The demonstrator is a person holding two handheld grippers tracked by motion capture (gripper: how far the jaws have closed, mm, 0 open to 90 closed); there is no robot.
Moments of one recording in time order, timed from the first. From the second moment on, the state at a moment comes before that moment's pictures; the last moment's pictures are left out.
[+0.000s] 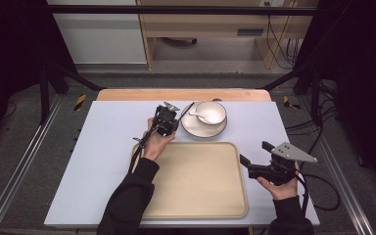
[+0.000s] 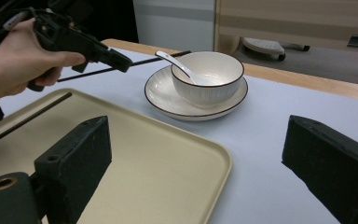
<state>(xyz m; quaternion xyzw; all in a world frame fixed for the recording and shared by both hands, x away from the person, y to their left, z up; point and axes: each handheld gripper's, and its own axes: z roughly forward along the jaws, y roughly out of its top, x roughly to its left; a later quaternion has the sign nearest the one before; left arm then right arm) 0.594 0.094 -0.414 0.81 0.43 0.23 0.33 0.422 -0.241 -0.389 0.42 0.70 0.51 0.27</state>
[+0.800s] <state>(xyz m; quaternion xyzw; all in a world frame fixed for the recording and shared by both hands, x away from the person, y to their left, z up) 0.488 0.135 -0.413 0.72 0.50 0.27 0.40 0.421 -0.236 -0.389 0.42 0.71 0.51 0.27</state>
